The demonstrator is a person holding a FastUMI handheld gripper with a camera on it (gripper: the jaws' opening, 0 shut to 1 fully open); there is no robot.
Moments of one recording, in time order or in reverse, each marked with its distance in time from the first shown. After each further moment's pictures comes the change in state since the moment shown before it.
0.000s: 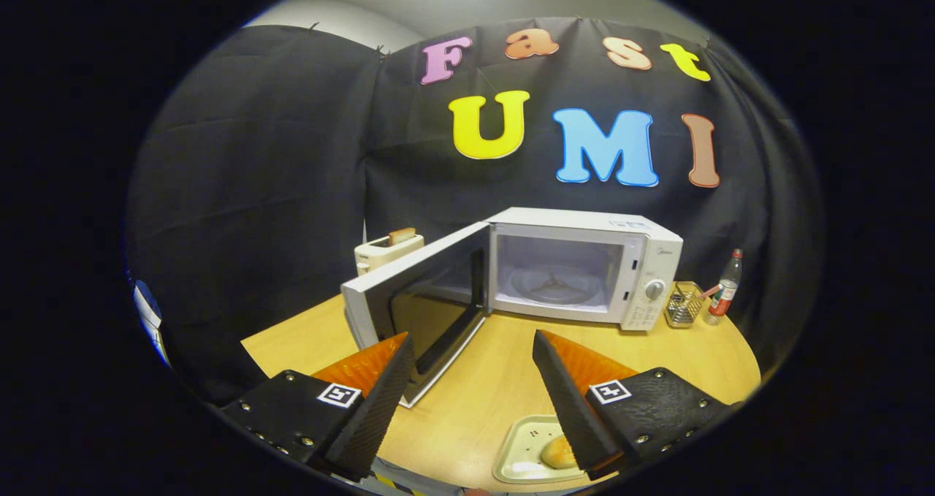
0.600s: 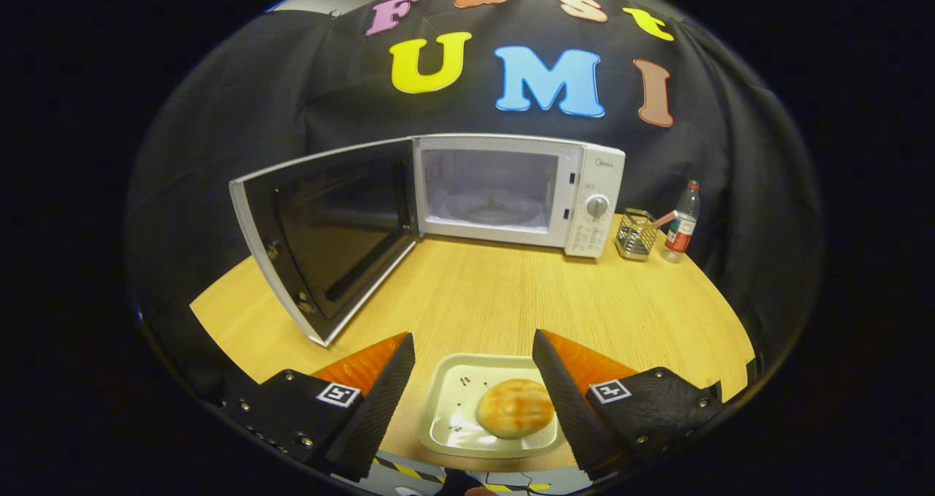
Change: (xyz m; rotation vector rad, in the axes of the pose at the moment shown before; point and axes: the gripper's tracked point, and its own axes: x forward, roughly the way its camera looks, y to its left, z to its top) arm 0.003 -0.077 -0.111 0.045 0.260 -0.173
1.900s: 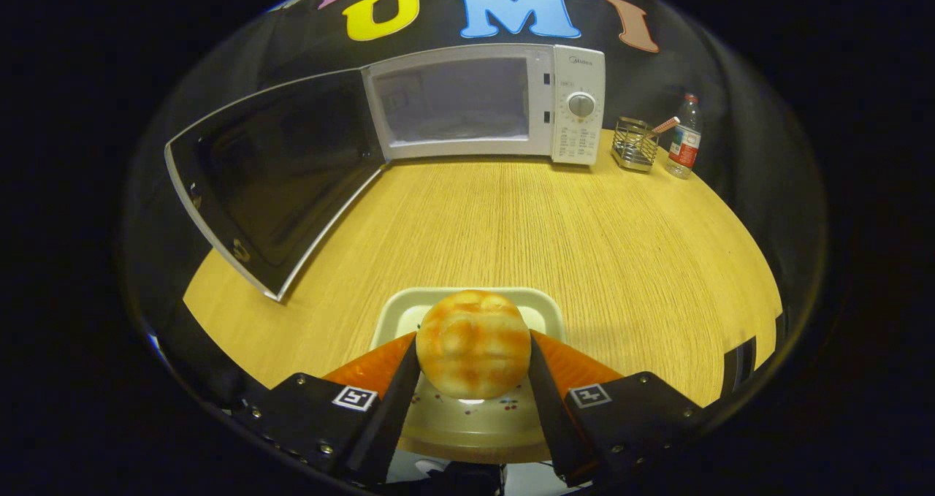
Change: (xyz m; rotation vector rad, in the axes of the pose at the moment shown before) arm 0.037 -0.024 -0.053 0.146 0.228 0.039
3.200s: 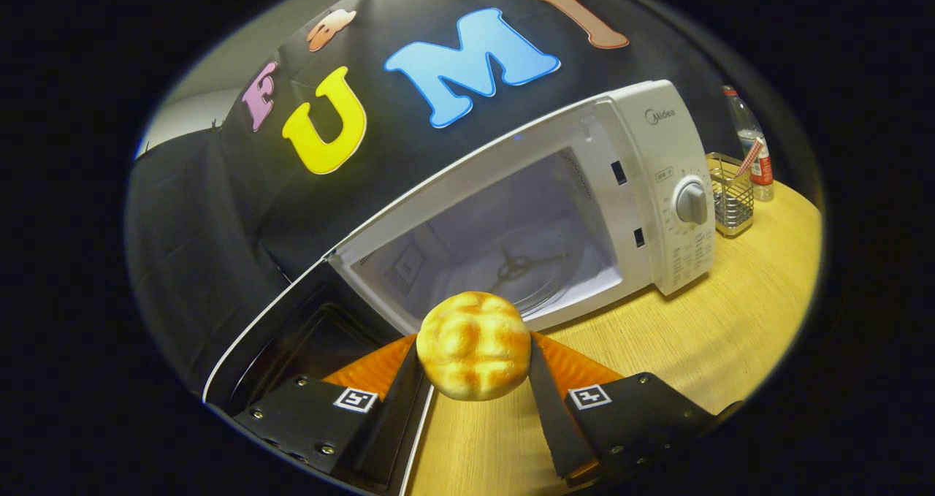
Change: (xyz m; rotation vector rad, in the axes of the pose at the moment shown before) arm 0.129 0.050 0.247 0.392 -0.381 0.216
